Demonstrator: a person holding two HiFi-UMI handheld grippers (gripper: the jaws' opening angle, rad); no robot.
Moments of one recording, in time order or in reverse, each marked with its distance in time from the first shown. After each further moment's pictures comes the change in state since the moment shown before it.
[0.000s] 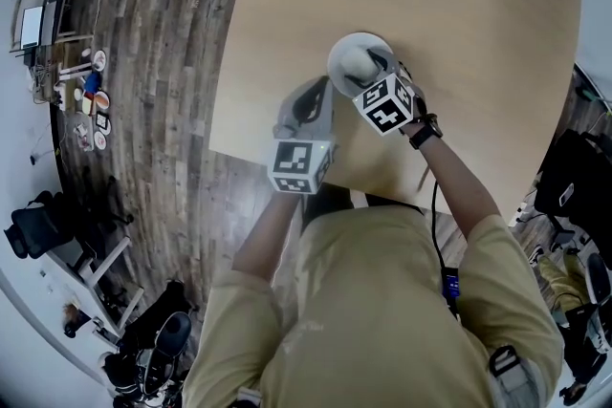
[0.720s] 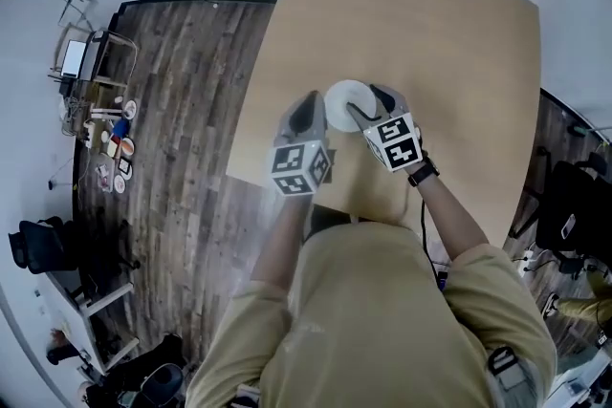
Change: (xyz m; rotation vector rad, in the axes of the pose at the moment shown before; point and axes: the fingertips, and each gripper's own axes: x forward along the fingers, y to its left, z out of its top) left arm -0.069 -0.045 0.100 -0.067 -0.215 0.102; right arm -0.180 0.009 0.066 0.167 -0.407 -0.098
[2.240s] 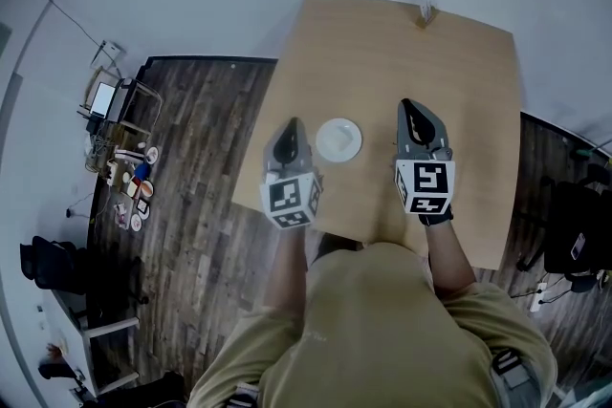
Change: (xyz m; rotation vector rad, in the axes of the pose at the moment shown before) left arm -0.086 -0.100 0.096 0.316 -0.236 0.124; right arm -0.261 -0.063 0.112 0.012 -0.513 -0.420
